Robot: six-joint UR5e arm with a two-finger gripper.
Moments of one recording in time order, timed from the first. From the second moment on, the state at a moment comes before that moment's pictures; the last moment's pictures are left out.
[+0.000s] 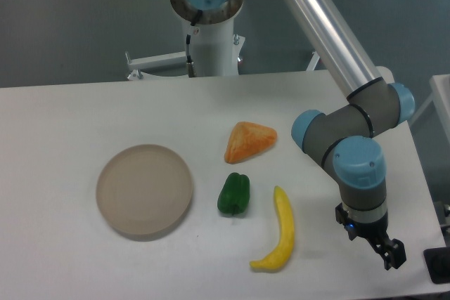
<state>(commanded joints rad) 2.34 -2.49 -0.86 -0.95 1.70 1.44</state>
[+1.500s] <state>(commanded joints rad) 2.60 -1.98 -1.37 -1.17 1.46 1.46</state>
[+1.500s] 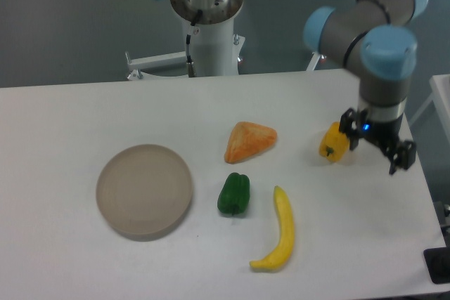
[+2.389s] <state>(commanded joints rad) 2.65 -1.96 -1.56 -1.11 1.38 1.32</state>
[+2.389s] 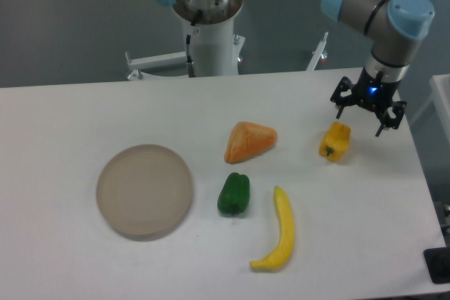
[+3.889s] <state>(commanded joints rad) 2.64 -2.00 -1.71 -0.89 1.39 1.34</state>
